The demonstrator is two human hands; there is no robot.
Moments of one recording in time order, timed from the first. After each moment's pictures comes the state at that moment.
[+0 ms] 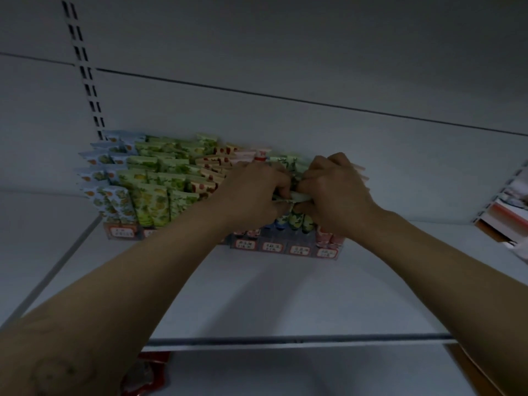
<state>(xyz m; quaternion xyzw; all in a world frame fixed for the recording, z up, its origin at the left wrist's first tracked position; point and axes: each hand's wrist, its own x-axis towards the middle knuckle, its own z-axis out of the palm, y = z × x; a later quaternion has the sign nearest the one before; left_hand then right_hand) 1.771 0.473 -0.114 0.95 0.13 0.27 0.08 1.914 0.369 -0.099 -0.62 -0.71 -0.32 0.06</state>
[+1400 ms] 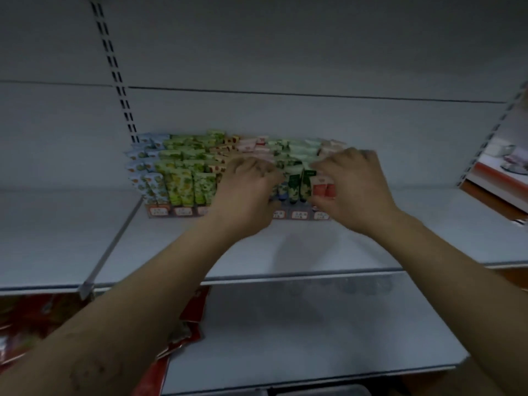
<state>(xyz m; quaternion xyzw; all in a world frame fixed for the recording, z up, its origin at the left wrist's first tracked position) 1.707 0.400 -0.118 0.93 0.20 0.29 -0.09 1.870 0.276 -0.096 -0.71 -0.61 -0.31 0.17</state>
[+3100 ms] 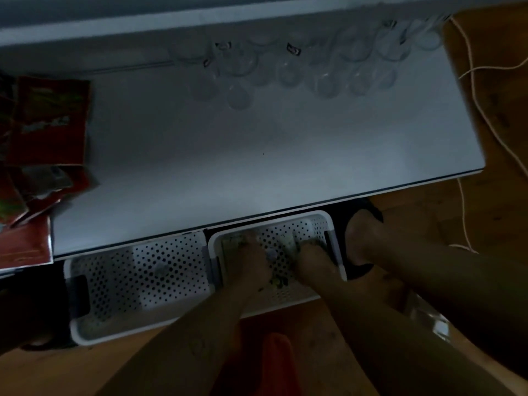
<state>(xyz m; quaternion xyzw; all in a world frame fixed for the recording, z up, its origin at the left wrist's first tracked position) 1.735 0.173 -0.600 0.74 0.48 -0.26 0.41 1.848 0.086 -0.574 -0.86 -0.22 0.46 -0.08</state>
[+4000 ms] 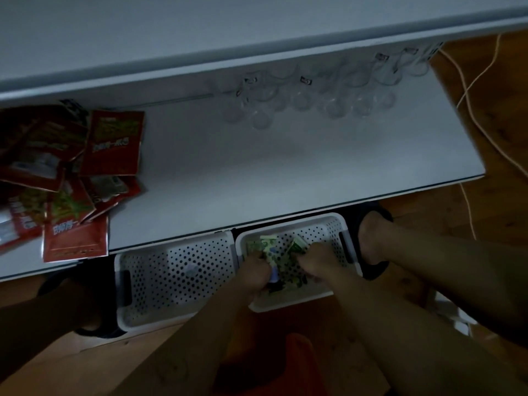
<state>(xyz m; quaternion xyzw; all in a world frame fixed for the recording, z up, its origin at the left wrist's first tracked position) 1.693 0.195 -0.535 0.52 0.51 -0.20 0.66 1.829 0.103 -0.559 -0.86 -0.14 0.49 0.03</state>
